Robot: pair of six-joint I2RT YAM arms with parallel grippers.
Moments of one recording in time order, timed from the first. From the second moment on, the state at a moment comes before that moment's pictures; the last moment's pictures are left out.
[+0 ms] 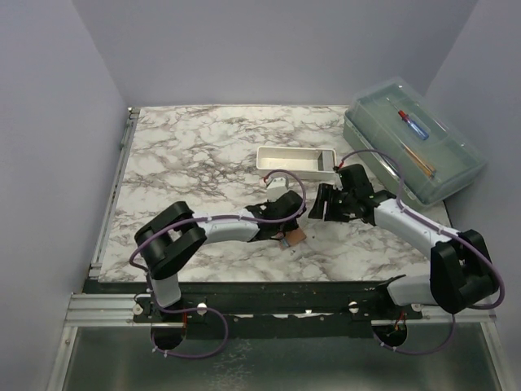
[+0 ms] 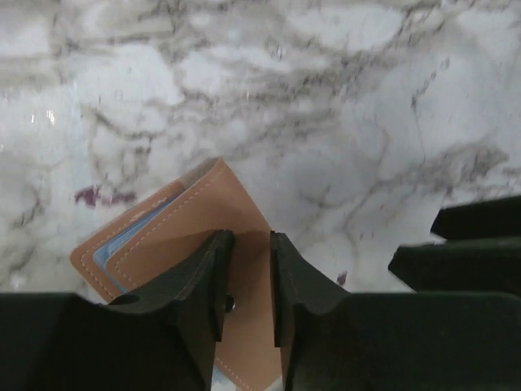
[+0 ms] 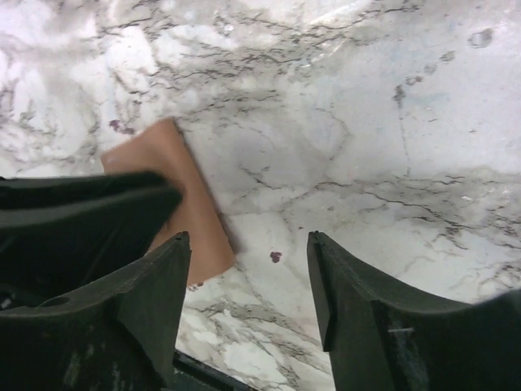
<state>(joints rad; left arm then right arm) -1.01 1.82 0.98 0.04 -0.40 -0.98 0.40 1.35 0.75 -0.34 -0.20 0.50</state>
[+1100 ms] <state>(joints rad) -0.74 1.42 0.47 0.12 0.27 -1.23 0.54 1.51 0.41 0.26 -0.67 0.80</state>
